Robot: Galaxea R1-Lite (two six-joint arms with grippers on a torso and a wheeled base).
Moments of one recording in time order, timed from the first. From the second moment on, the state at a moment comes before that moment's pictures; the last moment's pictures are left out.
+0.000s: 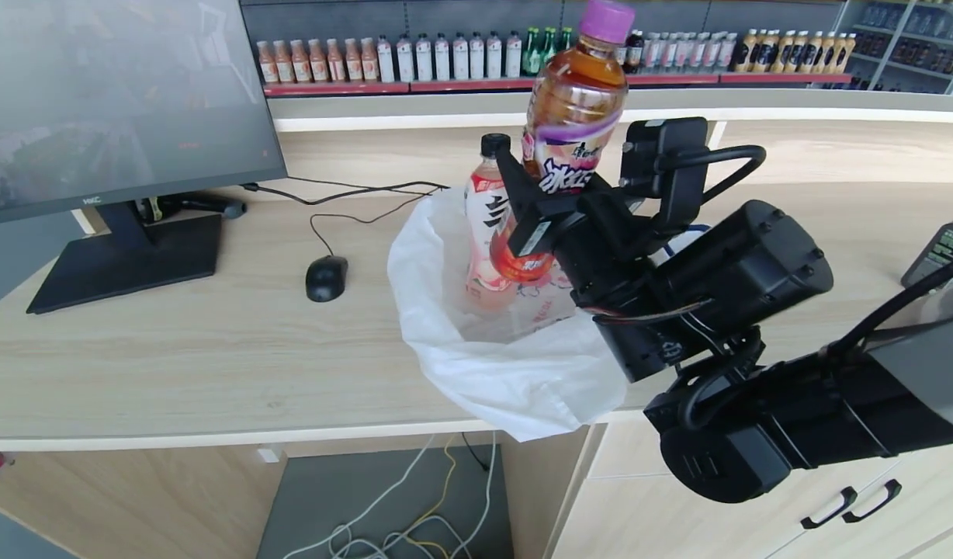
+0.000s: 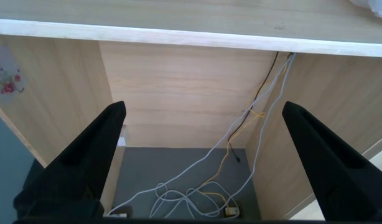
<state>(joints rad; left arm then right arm) 0.00 0.00 0.00 0.00 0.00 0.00 0.75 2.01 -1.07 -1.57 -0.21 -0.14</state>
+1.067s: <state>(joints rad) 0.00 0.00 0.00 0.00 0.00 0.00 0.59 2.05 -0.96 -1.57 -0.16 -0.08</state>
